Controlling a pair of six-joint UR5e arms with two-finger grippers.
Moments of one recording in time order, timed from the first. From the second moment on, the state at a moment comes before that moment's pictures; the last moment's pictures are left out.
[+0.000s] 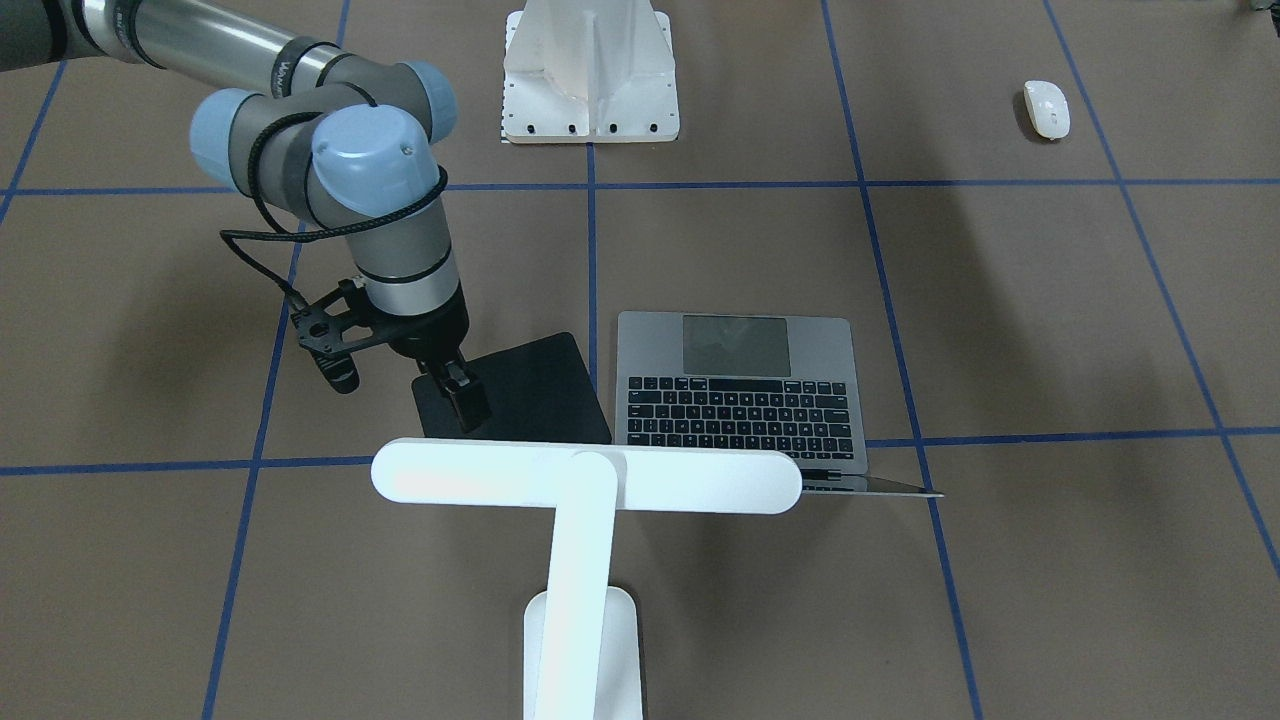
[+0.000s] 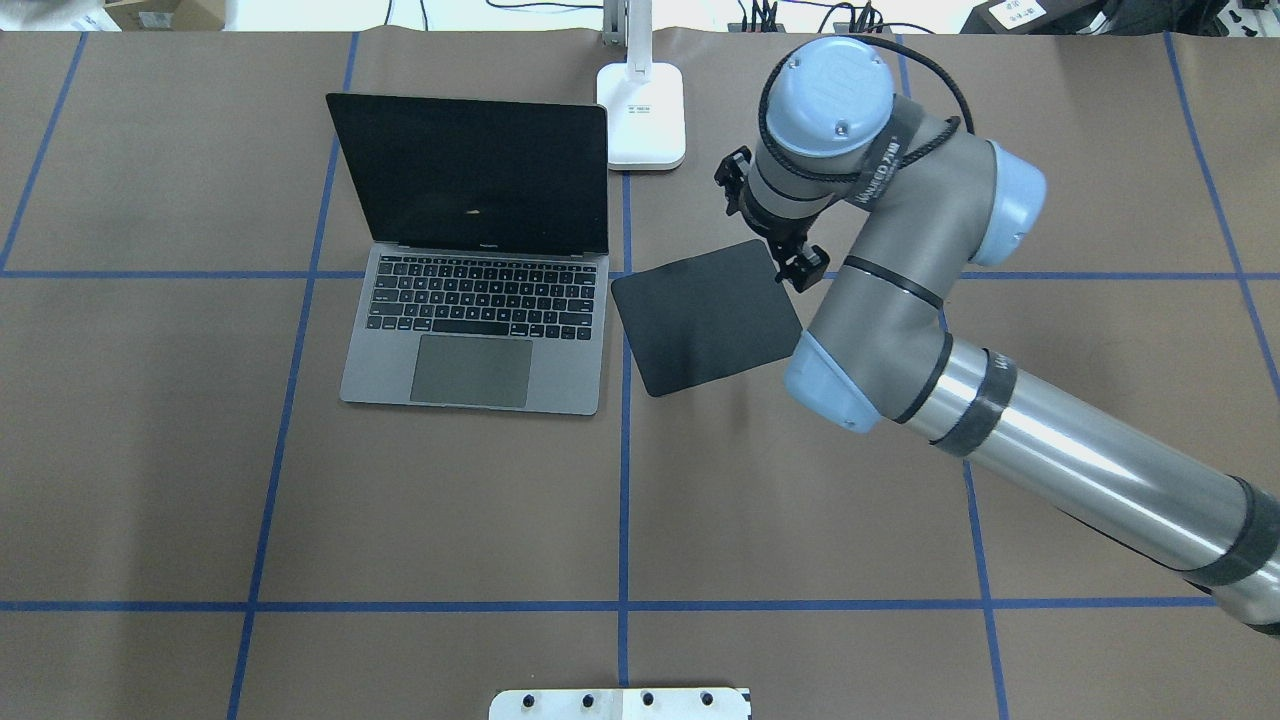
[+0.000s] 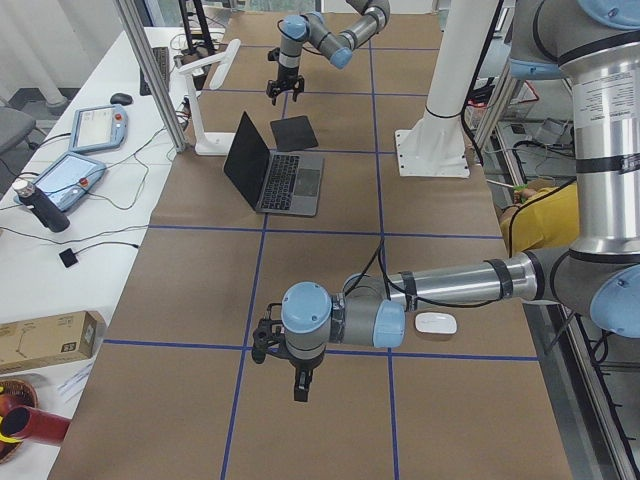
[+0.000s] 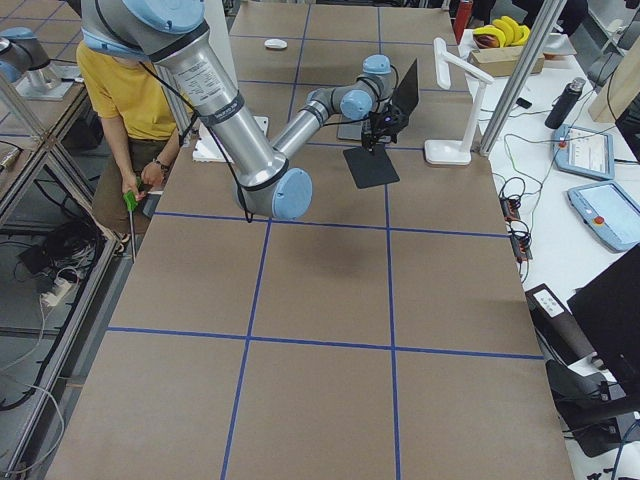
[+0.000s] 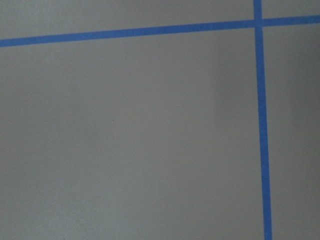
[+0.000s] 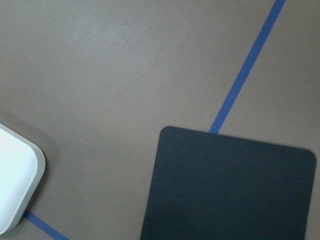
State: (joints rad) left arm -1.58 -1.40 -1.60 -1.79 -2.31 0.05; right arm 0.73 -0.91 1.62 -1.56 1.86 1.96
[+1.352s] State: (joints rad) left arm -1.36 -1.11 -1.86 -2.18 -2.43 -0.28; right arm 1.34 -1.58 1.86 -1.66 2.22 0.29
